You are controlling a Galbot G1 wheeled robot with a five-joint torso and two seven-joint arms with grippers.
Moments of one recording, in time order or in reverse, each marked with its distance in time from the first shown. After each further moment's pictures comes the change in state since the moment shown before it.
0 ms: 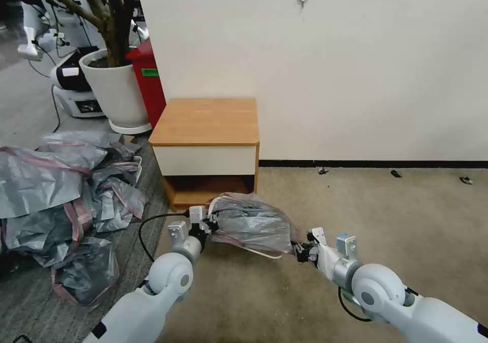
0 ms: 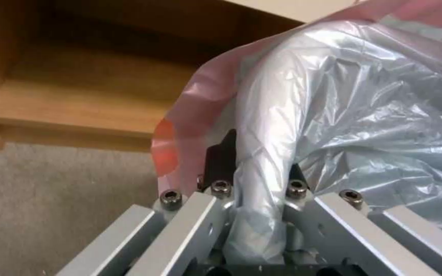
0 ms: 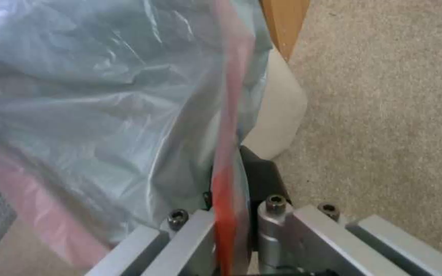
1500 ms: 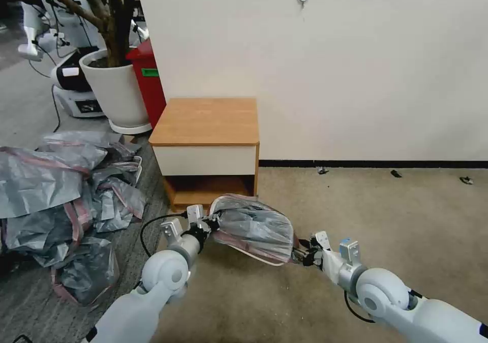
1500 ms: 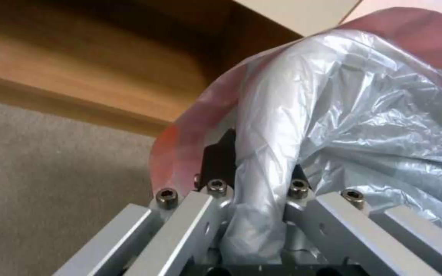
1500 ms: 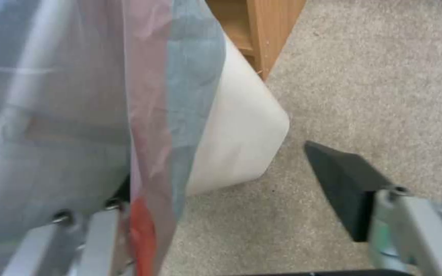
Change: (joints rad) left arm 0.030 -0.024 -0.073 -0.035 -0.173 0.063 0.014; right arm 0.007 -0.031 -0.029 -0.043 -0.127 0.097 -0.047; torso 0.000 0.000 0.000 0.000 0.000
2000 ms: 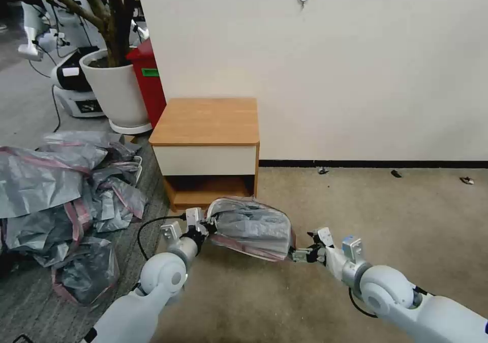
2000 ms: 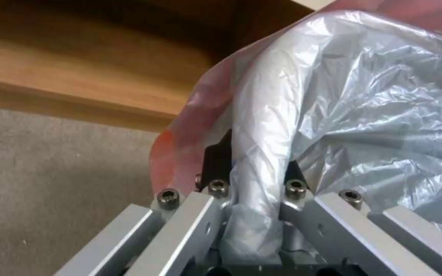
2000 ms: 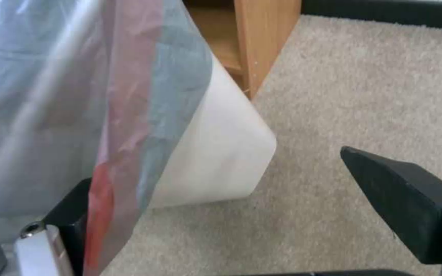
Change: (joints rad) left arm 0.006 0.010 0.004 0.045 0.096 -0.011 0.053; right arm 0.002 -0.015 0.026 0.007 -0.042 0.013 0.002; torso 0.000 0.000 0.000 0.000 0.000
